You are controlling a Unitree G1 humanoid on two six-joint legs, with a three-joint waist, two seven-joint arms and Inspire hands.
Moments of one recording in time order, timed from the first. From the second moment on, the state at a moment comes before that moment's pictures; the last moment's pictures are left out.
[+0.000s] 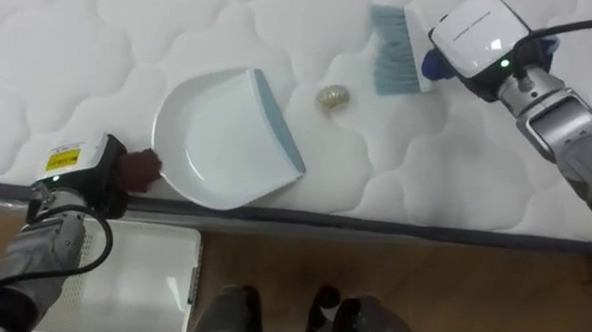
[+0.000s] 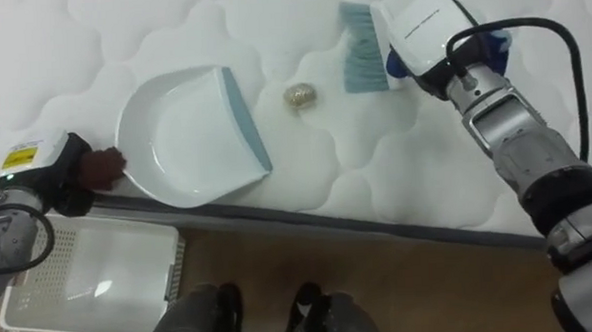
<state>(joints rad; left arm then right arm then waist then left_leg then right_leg) -0.45 0.65 -0.47 0.96 0.58 -0.11 0.31 -0.73 -0.71 0.65 0.78 -1.33 0.01 -0.45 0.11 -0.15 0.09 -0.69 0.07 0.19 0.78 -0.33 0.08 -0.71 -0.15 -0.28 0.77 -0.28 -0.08</state>
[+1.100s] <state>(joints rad) -0.40 0.62 -0.50 1.00 0.68 -0.13 0.31 -0.72 -0.56 0.72 0.51 -0.44 -0.07 0.10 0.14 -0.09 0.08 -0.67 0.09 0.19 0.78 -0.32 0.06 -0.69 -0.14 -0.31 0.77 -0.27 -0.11</state>
